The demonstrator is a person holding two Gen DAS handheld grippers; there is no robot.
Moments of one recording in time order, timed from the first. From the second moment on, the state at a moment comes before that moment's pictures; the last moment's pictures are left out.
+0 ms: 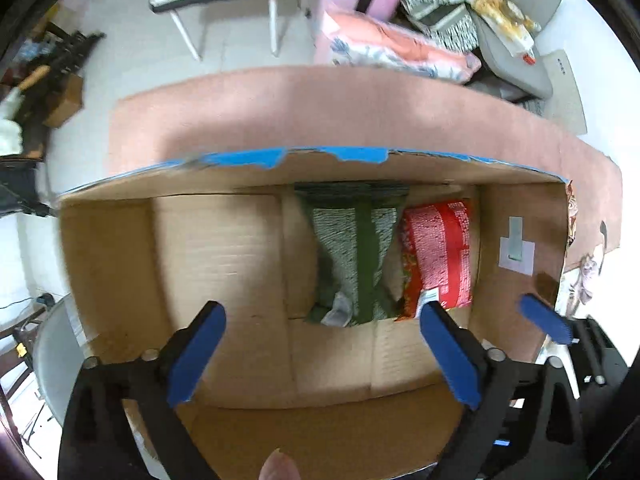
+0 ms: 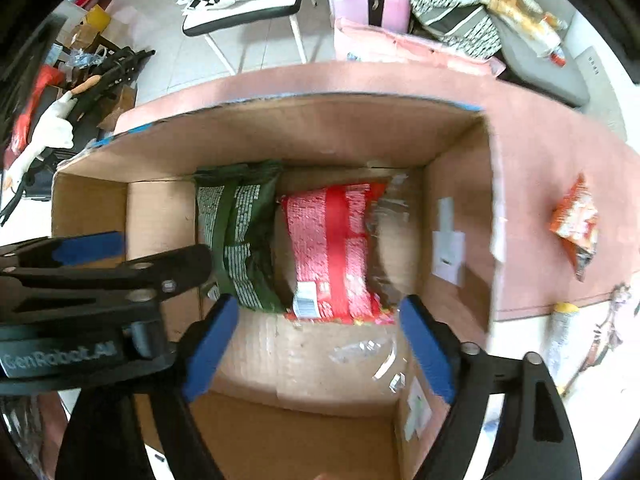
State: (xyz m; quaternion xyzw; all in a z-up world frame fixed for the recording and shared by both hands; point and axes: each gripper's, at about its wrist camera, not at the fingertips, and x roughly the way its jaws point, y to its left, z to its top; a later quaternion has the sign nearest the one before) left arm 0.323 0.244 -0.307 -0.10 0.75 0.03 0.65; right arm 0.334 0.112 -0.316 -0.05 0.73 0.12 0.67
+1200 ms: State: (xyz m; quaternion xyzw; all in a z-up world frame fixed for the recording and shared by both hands) left arm 0.187 0.160 -0.153 -0.01 0.57 0.08 0.82; right arm 0.197 -0.030 -0.175 0.04 0.62 0.12 0.77
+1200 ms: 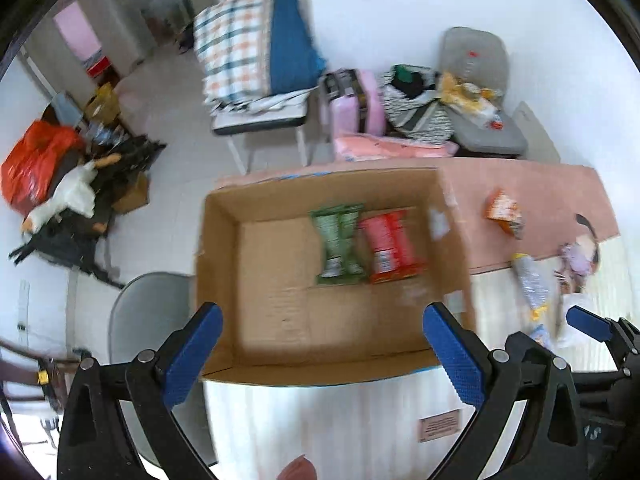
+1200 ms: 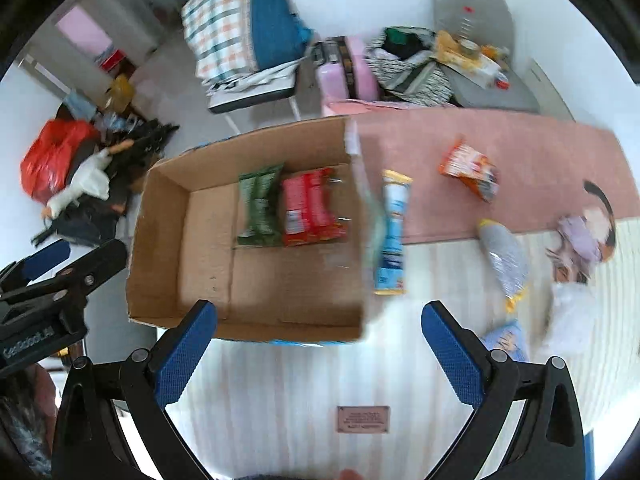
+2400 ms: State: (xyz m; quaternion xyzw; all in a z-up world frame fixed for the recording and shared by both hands) left arm 0.335 -0.164 -0.429 -0.09 0.81 -0.01 0.58; right arm 0.250 -0.393 -0.397 0.11 0.76 -0.05 0.64
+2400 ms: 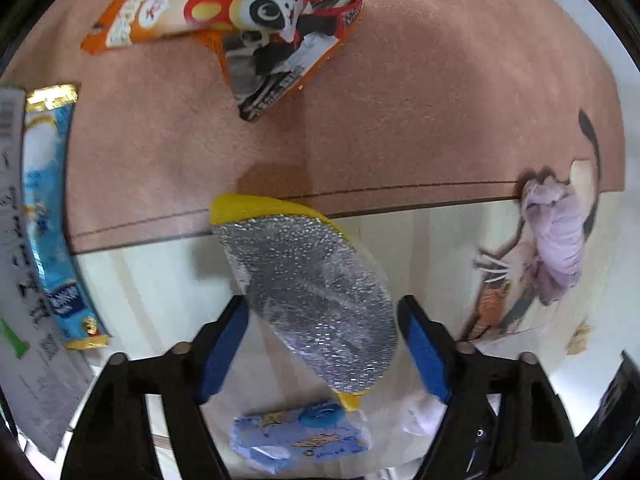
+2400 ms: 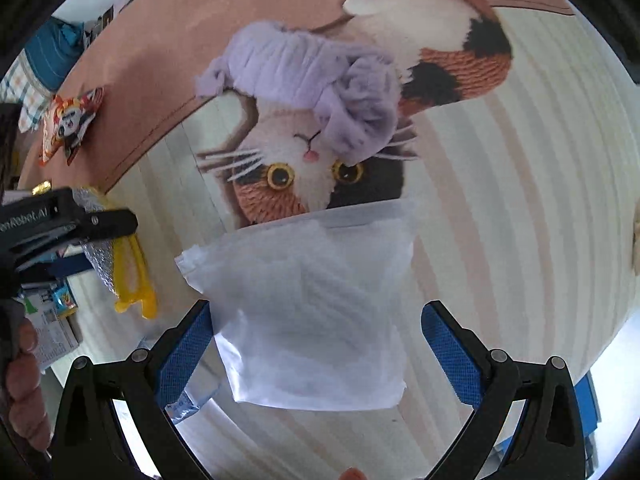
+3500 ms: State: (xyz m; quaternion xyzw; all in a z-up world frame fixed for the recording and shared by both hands) left arm 0.272 -0.023 -0.212 -0.06 0.67 -0.06 0.73; right arm 0.223 -0.227 -0.226 0.09 0.68 0.06 0.72
